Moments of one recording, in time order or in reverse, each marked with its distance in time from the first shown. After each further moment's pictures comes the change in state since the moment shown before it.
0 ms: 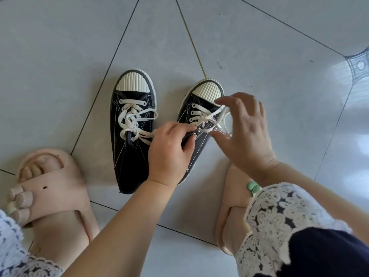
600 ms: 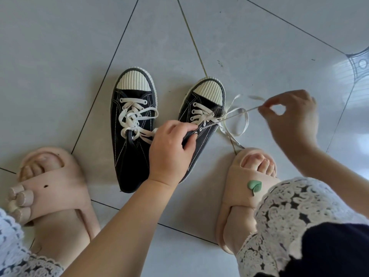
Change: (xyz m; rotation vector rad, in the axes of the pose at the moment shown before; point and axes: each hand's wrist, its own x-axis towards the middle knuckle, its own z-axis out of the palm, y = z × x) left_hand 0.000 0.002 -0.001 0.003 0.008 0.003; right_hand 0.018 0.060 -0.030 -0.078 0.116 0.359
